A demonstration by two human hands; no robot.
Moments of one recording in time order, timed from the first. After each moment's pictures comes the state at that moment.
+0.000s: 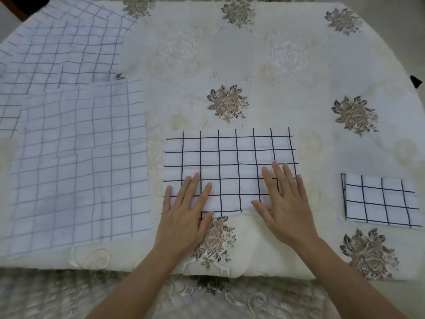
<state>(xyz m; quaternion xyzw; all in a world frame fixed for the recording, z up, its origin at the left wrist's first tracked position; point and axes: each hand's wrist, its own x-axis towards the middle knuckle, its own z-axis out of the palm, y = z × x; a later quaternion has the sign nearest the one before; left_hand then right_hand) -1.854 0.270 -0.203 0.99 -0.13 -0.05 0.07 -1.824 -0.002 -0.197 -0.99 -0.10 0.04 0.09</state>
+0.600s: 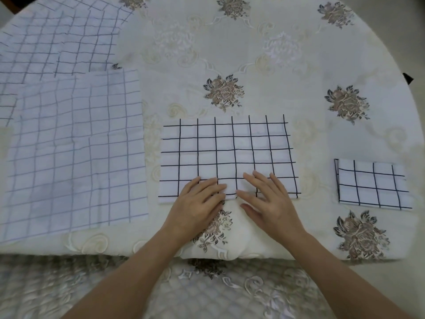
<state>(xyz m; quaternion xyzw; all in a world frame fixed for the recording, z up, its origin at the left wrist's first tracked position) -1.851 0.253 -0.213 0.93 -0.30 0.10 0.20 -1.851 0.005 -0.217 -0.94 -0.27 -0.10 0.19</state>
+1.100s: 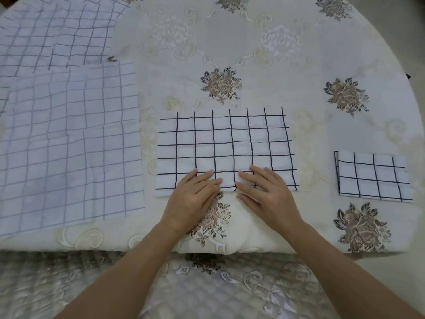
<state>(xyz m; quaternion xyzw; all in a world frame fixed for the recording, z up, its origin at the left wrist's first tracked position) -1.851 0.252 -0.226 0.91 -0.27 0.15 0.28 -1.849 0.005 -0.226 -0.93 -0.27 -0.14 0.22</state>
